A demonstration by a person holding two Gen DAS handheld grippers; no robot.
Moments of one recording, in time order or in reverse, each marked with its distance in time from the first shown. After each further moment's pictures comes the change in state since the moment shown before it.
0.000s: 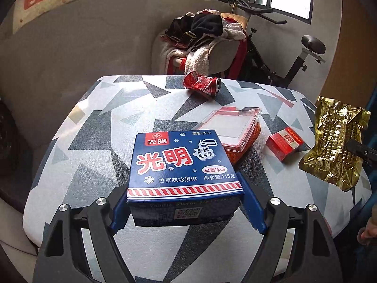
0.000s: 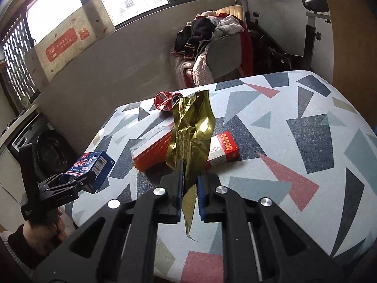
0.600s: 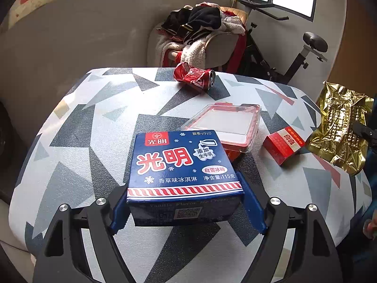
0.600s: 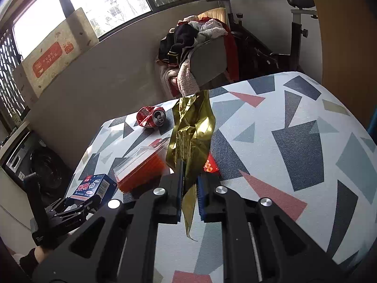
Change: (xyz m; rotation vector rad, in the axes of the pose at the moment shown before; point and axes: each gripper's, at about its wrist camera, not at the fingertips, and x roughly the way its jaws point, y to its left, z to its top) left arm 0.037 -0.019 0.003 -0.025 0.032 -0.015; right arm 0.009 -0.030 0.032 0.067 -0.032 -0.049
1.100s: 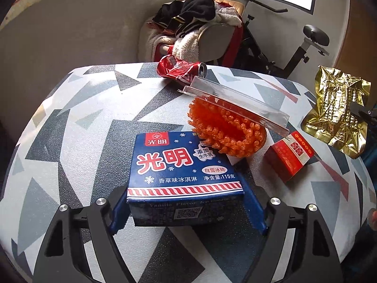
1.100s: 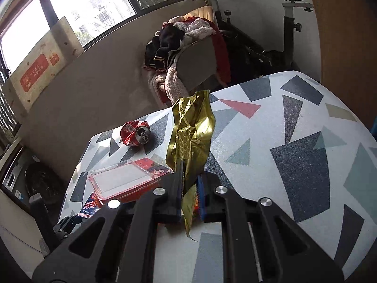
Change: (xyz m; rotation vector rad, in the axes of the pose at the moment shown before) left arm 0.060 -0.022 0.023 0.015 0.035 -0.009; right arm 0.044 -0.028 0.036 0.074 -0.003 -0.033
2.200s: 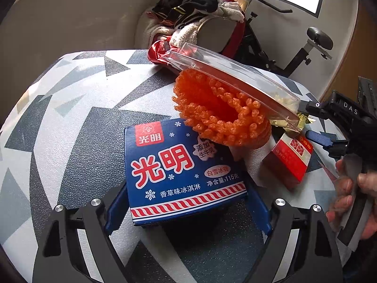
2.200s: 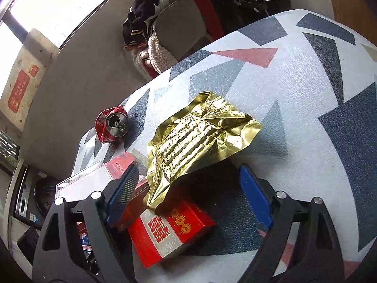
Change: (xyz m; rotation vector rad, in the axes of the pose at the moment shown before) left arm 0.041 -0.009 -0.002 -0.055 0.031 -0.047; right arm 0.141 -0.033 -0.002 0.229 0.175 0.051
